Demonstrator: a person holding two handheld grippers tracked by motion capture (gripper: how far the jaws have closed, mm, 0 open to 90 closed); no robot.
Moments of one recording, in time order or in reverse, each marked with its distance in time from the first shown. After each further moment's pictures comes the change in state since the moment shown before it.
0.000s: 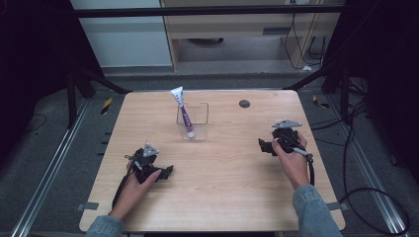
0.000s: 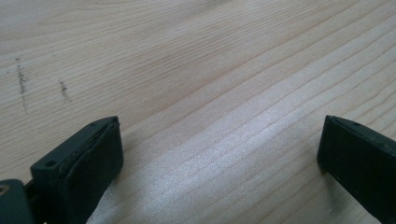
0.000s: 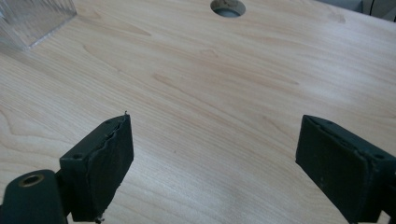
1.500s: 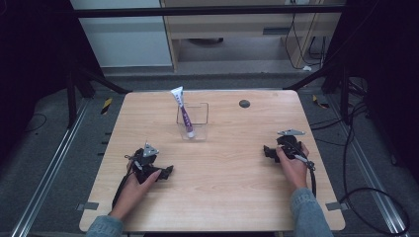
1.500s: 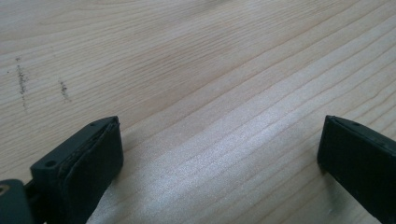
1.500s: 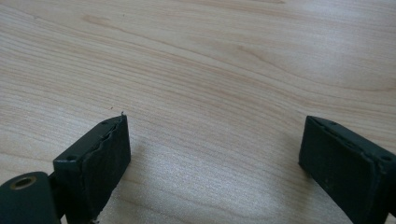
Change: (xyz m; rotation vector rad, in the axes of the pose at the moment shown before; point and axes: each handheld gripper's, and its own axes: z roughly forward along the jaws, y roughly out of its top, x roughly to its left) left arm 0.000 0.000 0.000 0.000 0.000 0.000; right arm -0.021 -0.044 0.036 0.067 -0.044 0.133
